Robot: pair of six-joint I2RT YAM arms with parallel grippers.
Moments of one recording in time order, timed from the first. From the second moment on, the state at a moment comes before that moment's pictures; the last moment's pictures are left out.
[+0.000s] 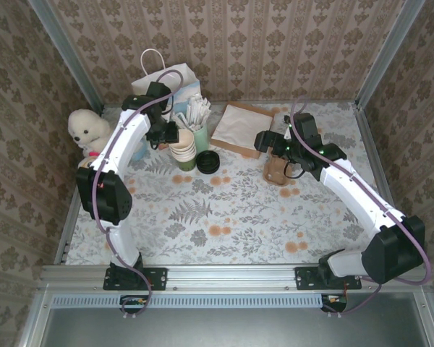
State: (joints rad) left arm -0.32 1.88 1.89 -1.23 0.01 -0.28; right arm 0.34 1.35 1.18 -0.52 -0.06 0.57
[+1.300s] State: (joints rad) left arm -0.32 1.89 1.86 -1.18 0.03 -0.25; right arm 0.34 1.34 1.18 -0.58 0.01 0.53
